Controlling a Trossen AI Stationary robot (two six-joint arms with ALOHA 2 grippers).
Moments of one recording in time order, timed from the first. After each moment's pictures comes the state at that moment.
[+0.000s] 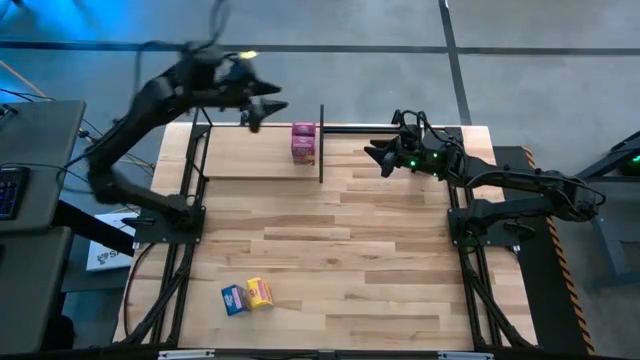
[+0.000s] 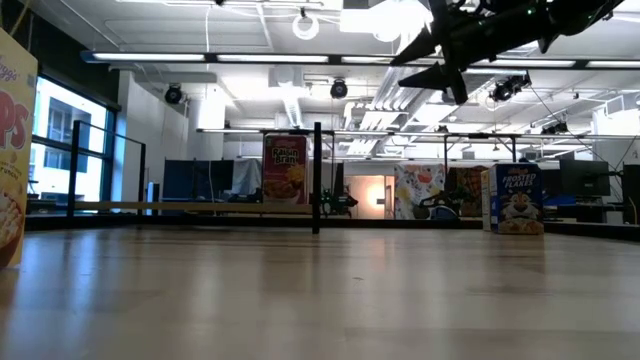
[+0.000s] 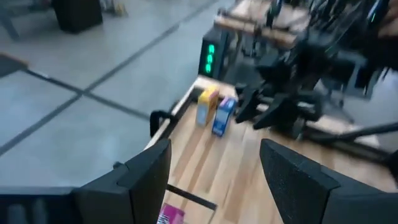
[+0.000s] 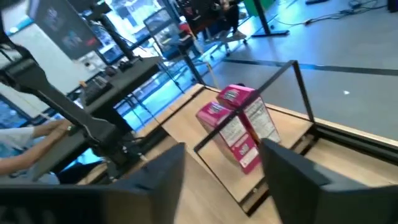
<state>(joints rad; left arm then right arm) 0.60 1.32 1.72 -0.76 0.26 -0.01 -0.39 1.03 0.66 0.21 0.04 0.52</state>
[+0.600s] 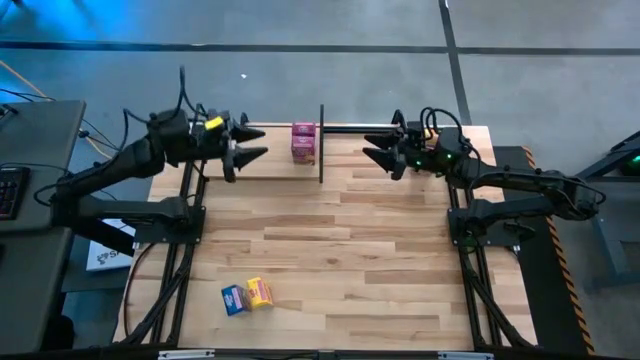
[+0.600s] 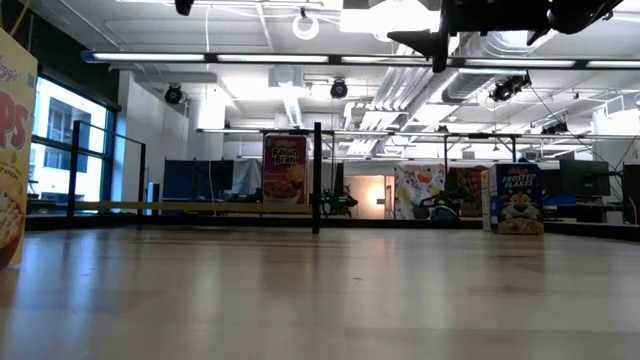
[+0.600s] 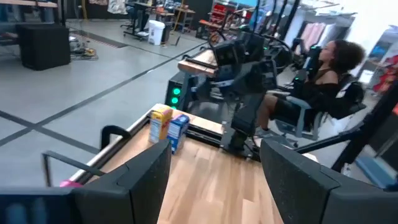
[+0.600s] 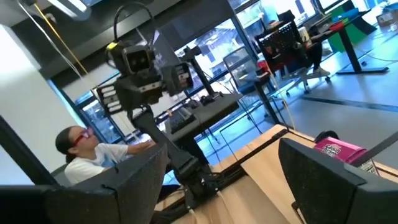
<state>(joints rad) 0.36 0.83 1.01 -0.27 0.14 -0.20 -0.36 1.03 0.66 0.52 -0.15 0.54</state>
